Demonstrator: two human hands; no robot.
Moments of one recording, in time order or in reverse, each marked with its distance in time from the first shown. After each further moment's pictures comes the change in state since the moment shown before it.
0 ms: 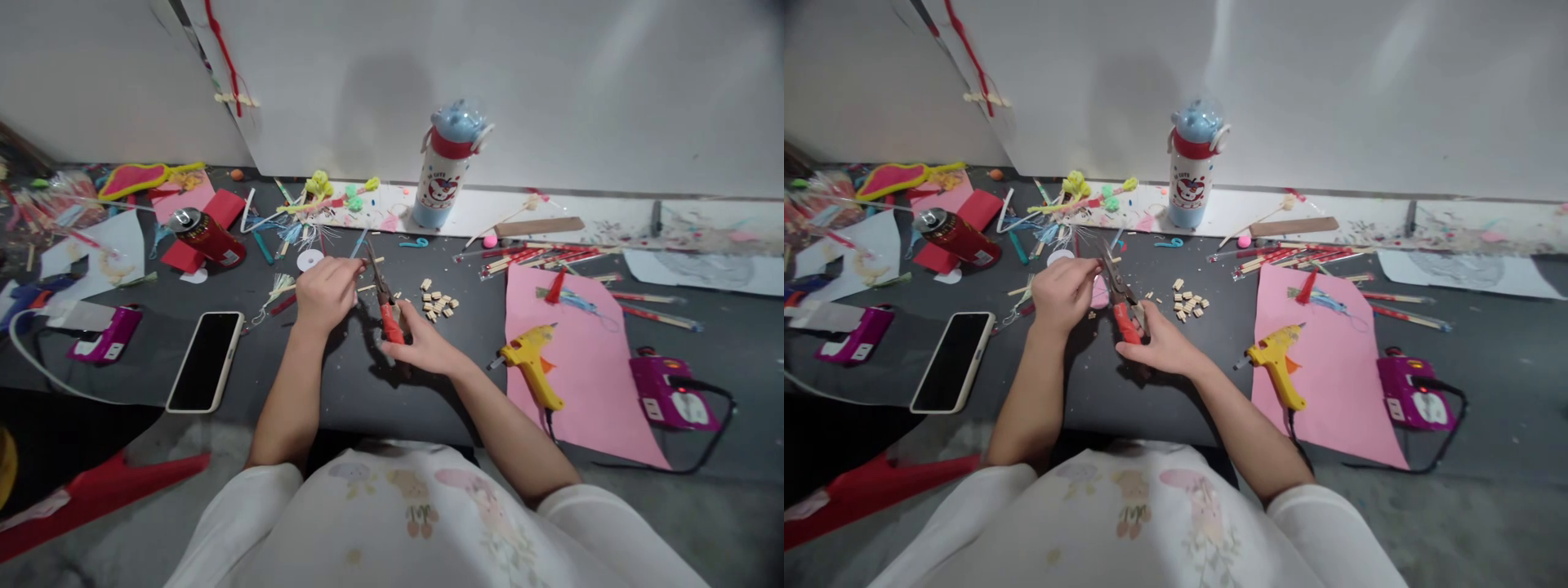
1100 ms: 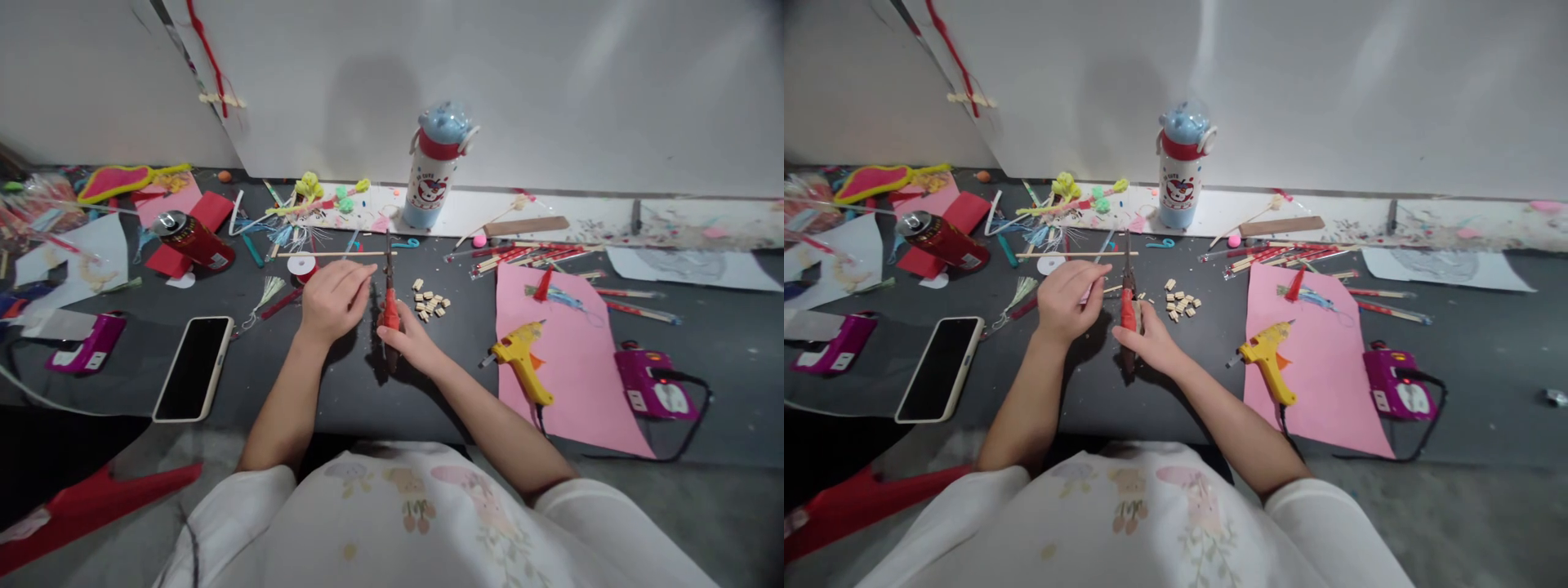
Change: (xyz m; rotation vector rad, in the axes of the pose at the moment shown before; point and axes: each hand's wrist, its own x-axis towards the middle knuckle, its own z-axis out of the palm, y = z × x) left_hand 0.001 0.019 0.005 -0.113 -0.002 0.036; right_hand 0.009 0.022 0.017 0.279 0.177 0.065
